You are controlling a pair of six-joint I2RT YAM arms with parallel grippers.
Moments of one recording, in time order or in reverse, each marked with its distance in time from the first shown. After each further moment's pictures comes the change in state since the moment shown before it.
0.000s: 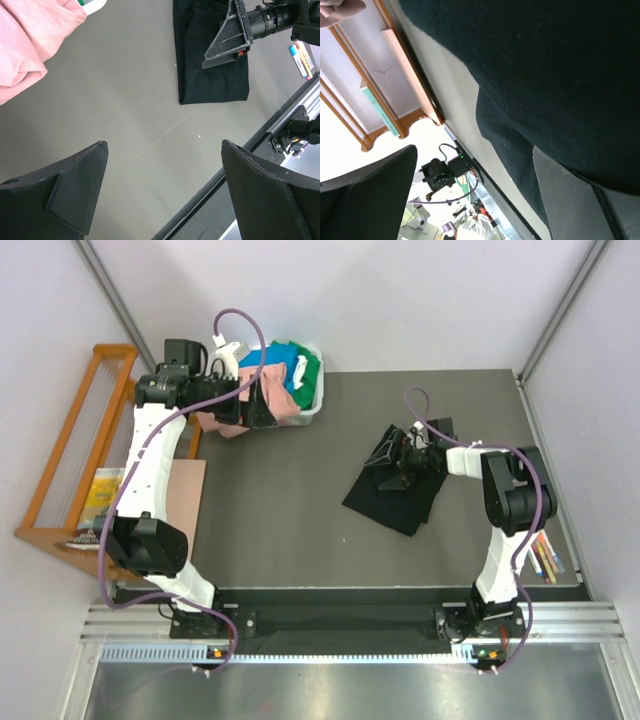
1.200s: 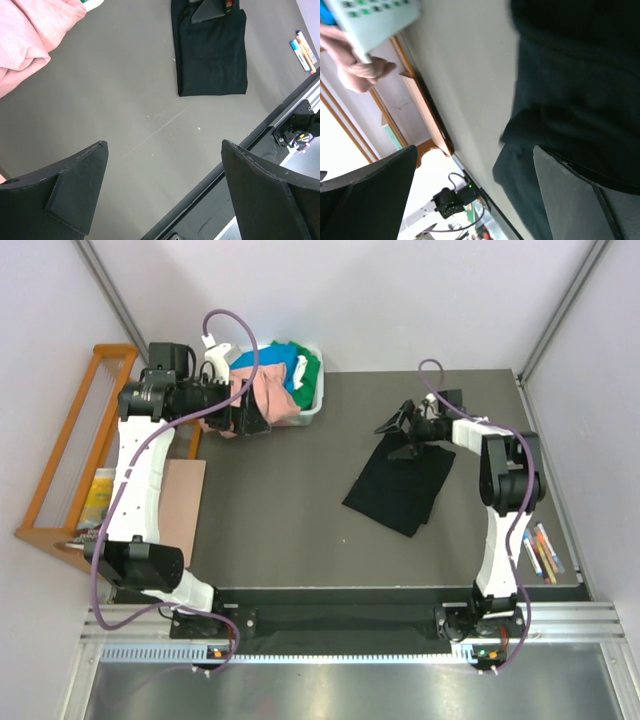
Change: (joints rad) left arm 0.014 -0.099 0.000 -0.071 -0.014 0.037; right arm -0.087 0.216 0.385 -0.144 0.001 -0.015
